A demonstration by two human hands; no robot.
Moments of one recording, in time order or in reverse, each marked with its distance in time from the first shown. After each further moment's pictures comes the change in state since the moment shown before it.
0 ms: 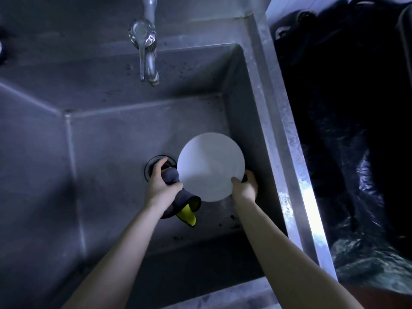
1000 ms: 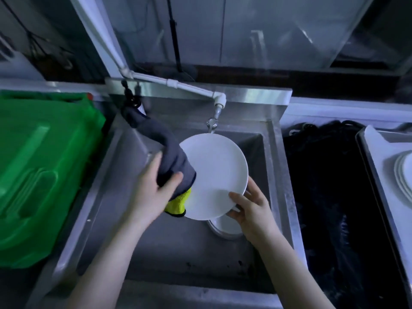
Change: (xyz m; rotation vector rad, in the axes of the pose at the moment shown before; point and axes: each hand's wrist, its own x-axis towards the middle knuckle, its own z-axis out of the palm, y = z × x) left_hand -0.218 0.114 -0.138 0.030 0.394 0.736; right_hand -0.196 -0.106 -0.098 0.422 -0.900 -0.468
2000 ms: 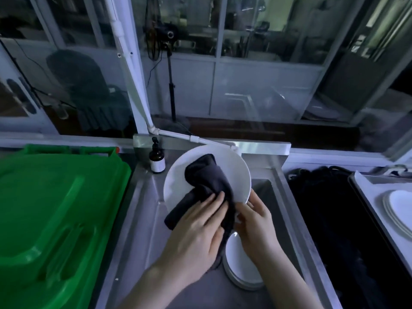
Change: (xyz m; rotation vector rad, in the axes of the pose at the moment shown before) left_hand 0.000 0.012 -0.081 0.470 -0.262 0.639; right_hand -0.003 -0.033 0.156 0.004 0.023 -0.275
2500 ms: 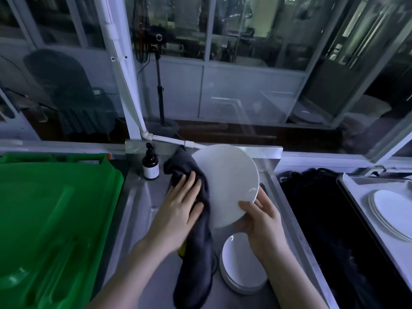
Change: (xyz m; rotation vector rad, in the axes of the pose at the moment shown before) left_hand 0.034 -0.077 -0.002 -0.030 -0.005 -0.128; right_hand 0.006 -0.013 0.012 -0.044 0.100 -0.089
